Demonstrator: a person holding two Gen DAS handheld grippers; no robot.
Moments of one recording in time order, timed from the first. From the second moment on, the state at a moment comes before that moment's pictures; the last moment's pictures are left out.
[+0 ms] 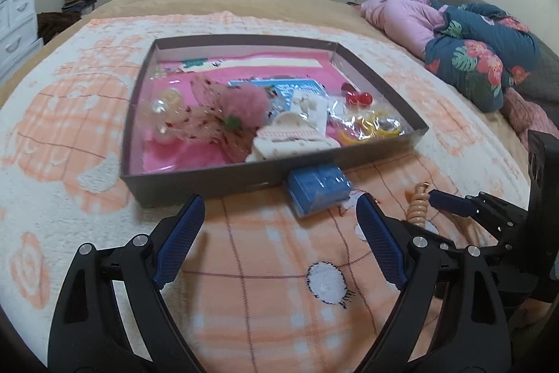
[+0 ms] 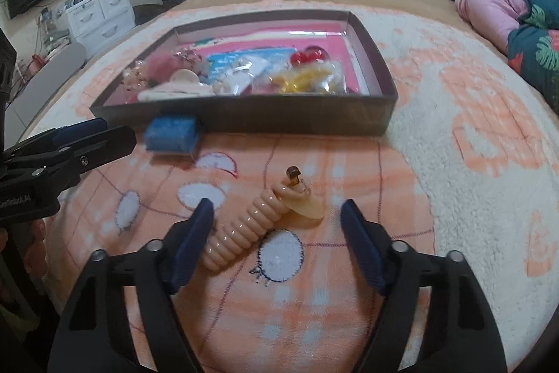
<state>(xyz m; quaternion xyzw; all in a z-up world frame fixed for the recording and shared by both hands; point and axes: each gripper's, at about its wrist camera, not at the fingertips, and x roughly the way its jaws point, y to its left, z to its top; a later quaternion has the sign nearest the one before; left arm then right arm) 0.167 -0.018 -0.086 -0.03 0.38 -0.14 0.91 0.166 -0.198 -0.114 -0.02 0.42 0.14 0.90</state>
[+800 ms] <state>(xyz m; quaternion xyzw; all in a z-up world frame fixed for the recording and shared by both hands) 0.183 -0.046 -0.094 -0.05 0.40 -0.15 0.90 0.156 -0.219 -0.080 0.00 0.35 0.14 0.92</state>
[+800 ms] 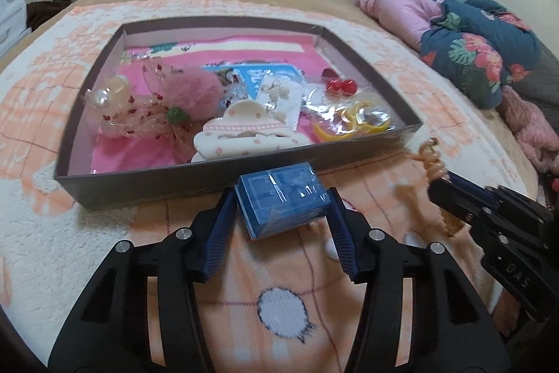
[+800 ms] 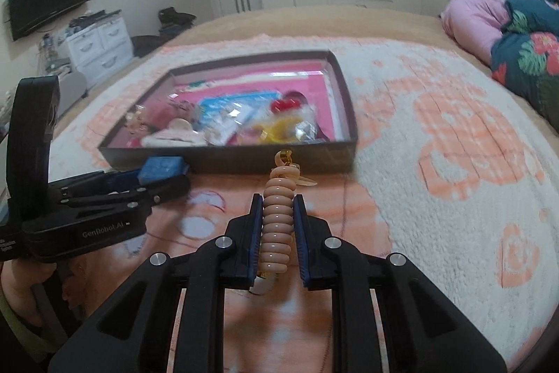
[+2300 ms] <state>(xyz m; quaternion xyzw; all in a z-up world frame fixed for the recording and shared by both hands) 0.227 0.045 -0.061 -0.11 0.35 -0.06 0.93 0.248 -0.157 -0.055 -0.06 0.32 0.18 0.93</state>
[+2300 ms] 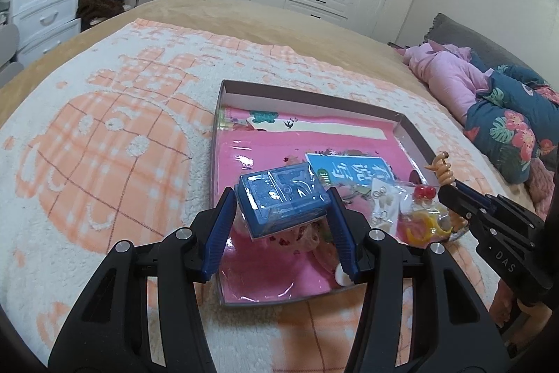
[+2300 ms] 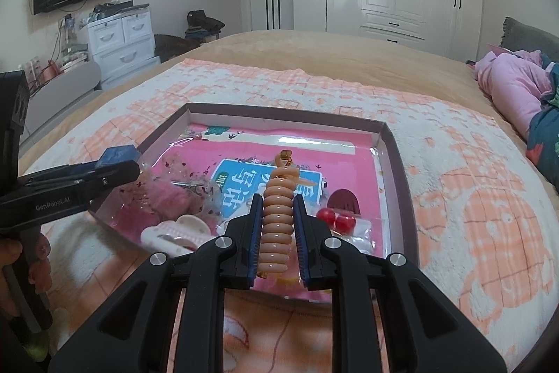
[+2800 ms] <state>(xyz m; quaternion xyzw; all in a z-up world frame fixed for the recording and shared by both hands) 0.237 0.034 -0.065 -0.08 0.35 -0.07 0.93 0.278 -0.142 -0.074 -0.06 0.35 0.20 0.92</state>
